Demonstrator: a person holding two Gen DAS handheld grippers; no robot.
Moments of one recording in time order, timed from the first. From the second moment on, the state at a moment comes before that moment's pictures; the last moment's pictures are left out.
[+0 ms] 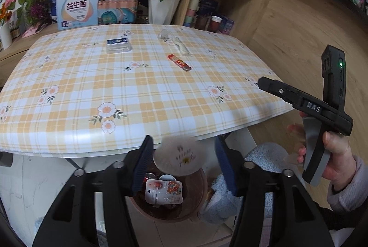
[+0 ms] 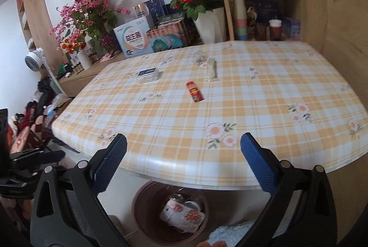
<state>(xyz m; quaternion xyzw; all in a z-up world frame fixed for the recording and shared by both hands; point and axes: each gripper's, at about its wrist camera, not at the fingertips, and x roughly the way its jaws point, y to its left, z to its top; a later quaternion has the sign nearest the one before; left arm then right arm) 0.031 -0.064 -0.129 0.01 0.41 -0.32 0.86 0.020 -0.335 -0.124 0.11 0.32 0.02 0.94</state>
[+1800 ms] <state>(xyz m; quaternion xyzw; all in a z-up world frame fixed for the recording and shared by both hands) 0.129 0.000 -0.123 -0.03 0.37 -0.18 0.91 0.114 -0.344 -0.144 0.07 0.37 0.01 0.93</state>
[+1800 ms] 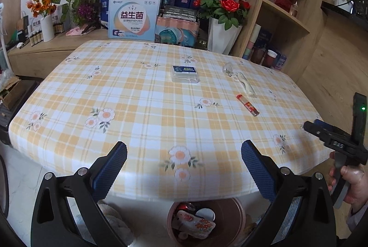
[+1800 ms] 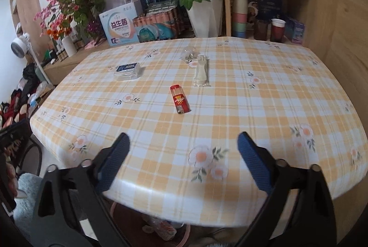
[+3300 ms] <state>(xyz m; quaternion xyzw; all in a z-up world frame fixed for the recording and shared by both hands) 0.436 -0.127 -0.216 0.00 0.48 -0.17 0.86 0.276 -0.330 -0.228 0.03 0.46 0.06 0.88</state>
